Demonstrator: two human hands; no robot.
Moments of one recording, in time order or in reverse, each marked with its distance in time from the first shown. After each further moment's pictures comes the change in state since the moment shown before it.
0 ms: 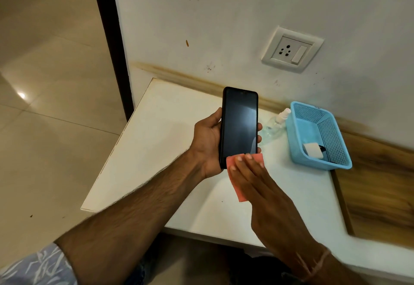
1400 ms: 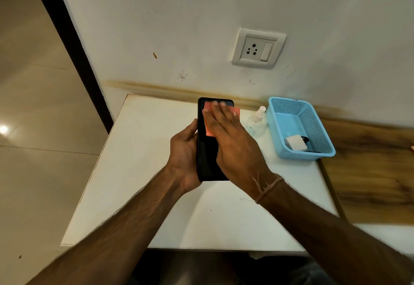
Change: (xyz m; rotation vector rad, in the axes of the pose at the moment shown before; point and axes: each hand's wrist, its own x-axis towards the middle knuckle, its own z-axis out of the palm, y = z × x) left_hand 0.005 0.000 -0.012 0.090 0.154 -0.001; right_hand 0.099 0.027 -0.007 0.112 0.203 0.169
